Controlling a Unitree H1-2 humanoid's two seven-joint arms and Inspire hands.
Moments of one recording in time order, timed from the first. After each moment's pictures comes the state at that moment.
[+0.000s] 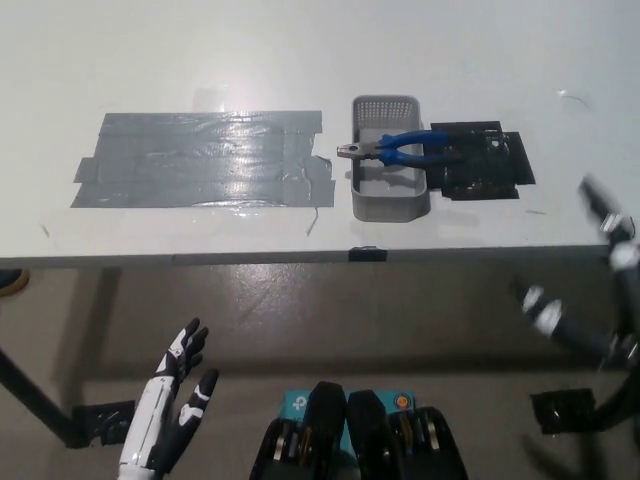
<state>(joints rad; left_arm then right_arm) 0.09 0.11 -0.05 -0.02 0.17 -0.21 -0.03 -0.19 -0.23 -0.01 -0.32 -0.23 -0.06 0.00</state>
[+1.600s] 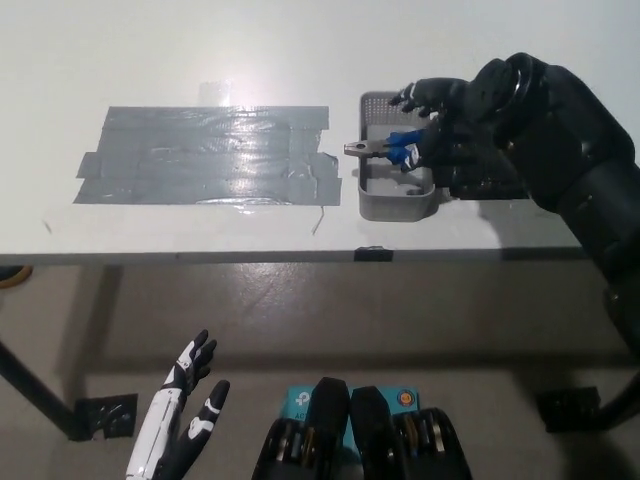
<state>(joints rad) 0.11 0.11 -0.07 -0.02 0.17 -0.21 -0.03 -1.30 -0.21 0.54 1.10 -0.35 0.31 0.54</state>
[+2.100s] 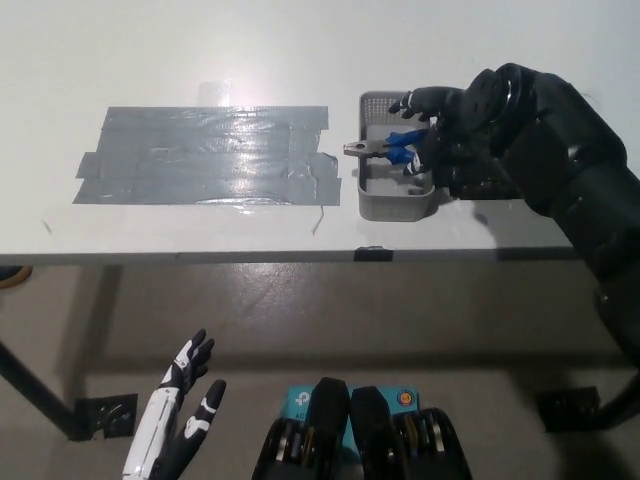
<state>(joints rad) 0.11 0.12 -0.07 -0.03 0.16 -0.21 -0.04 -1.31 -0.19 0.56 1.15 -0.41 0.25 0.53</state>
